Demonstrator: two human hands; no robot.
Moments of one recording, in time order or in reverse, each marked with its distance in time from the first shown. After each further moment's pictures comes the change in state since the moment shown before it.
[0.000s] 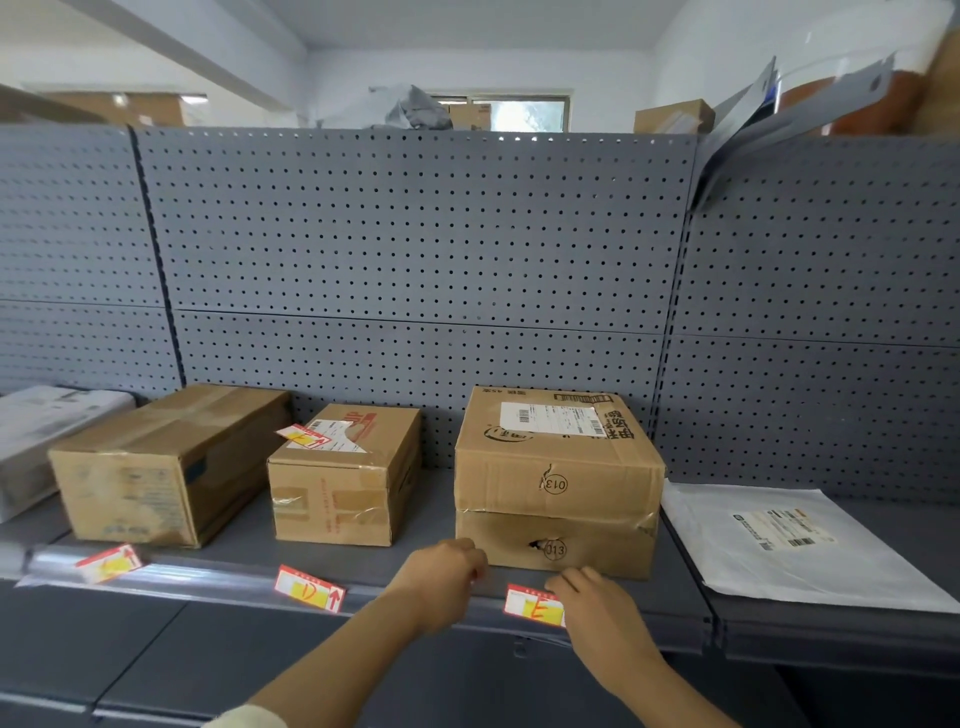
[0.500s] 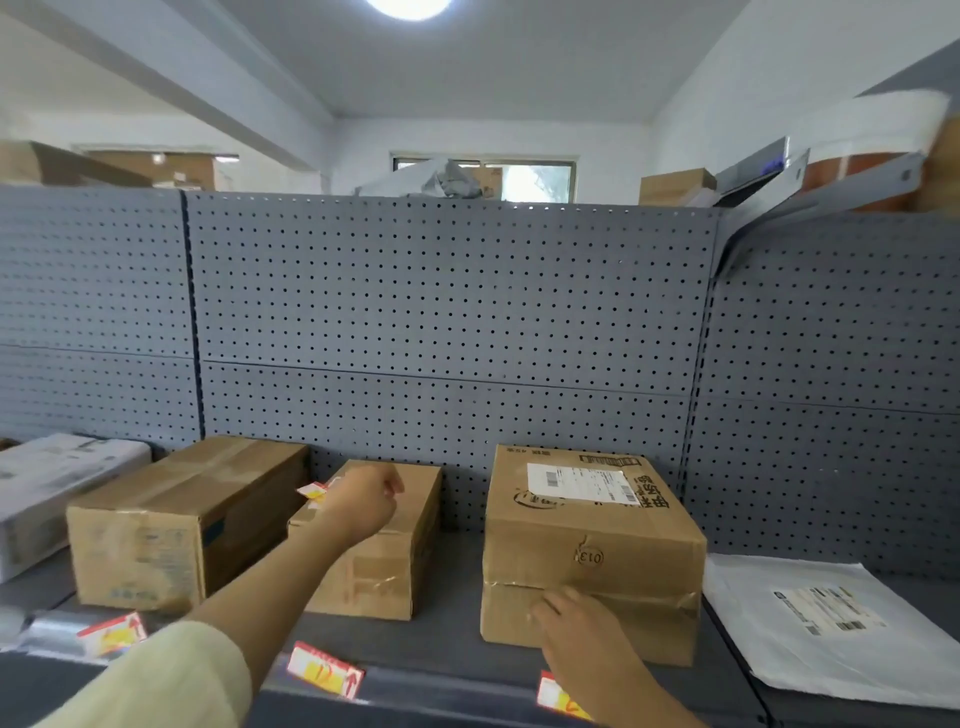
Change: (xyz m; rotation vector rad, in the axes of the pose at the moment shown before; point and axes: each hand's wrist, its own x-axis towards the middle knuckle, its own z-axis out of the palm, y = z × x) left_hand 0.034 -0.130 -0.119 -0.225 0.353 -0.368; right_hand 0.064 -0.038 -0.035 -0.088 0.101 -0.156
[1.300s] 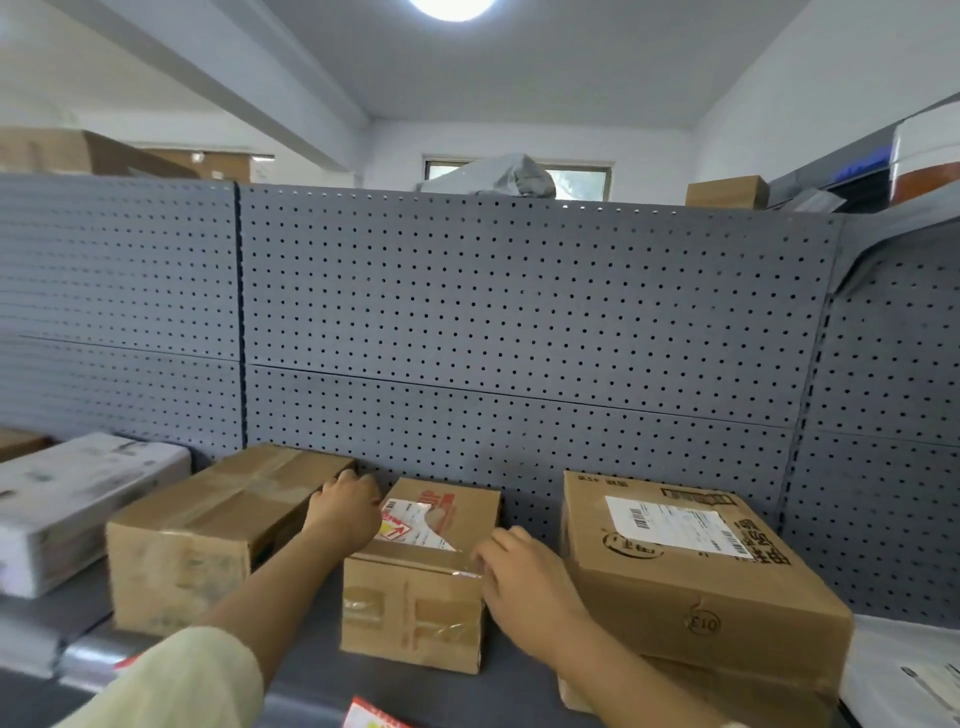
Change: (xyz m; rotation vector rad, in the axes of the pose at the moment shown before) left_hand 0.042 -0.096 -0.022 0.252 -0.021 -0.187; right_hand 0.151 -0.084 -0.014 0.217 0.178 -0.078
